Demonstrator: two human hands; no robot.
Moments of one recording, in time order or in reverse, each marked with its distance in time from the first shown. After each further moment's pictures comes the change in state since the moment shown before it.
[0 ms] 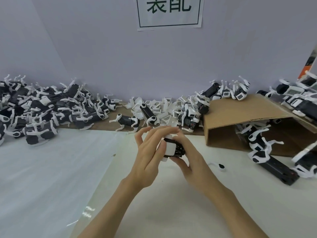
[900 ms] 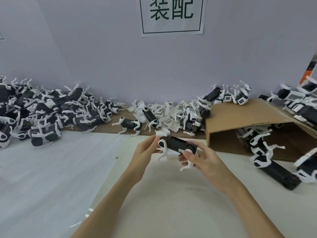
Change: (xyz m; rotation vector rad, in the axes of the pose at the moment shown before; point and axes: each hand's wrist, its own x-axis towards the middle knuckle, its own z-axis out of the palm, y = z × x) left_hand 0.003 -0.041 -0.006 -0.556 -0.019 -0.678; right_hand 0.002 0.009 -0.033 0.573 0.001 0.631
